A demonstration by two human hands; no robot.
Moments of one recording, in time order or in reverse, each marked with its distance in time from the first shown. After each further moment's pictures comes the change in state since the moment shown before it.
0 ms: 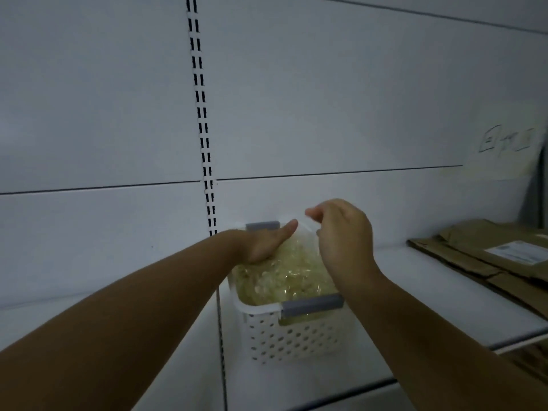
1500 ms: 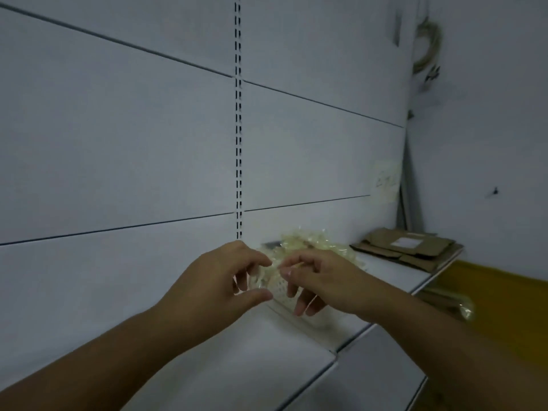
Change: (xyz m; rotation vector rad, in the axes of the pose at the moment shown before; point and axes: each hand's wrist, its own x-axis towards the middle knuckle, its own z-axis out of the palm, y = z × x) left_hand -0.225 -0.143 -0.071 0.174 0.575 0.962; right_hand -0.172 -0.143 0.077 -0.271 -0.400 0.153
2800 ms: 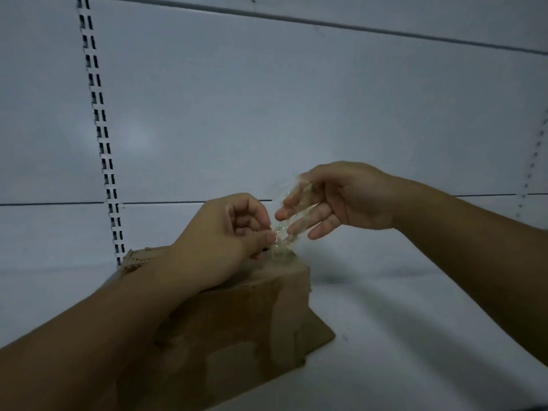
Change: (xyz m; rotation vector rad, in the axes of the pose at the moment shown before) left_hand -0.325 -0.069 -0.388 -0.236 0.277 -0.641; right_hand 0.016 -0.325 0.382 0.344 -0.773 -0.216
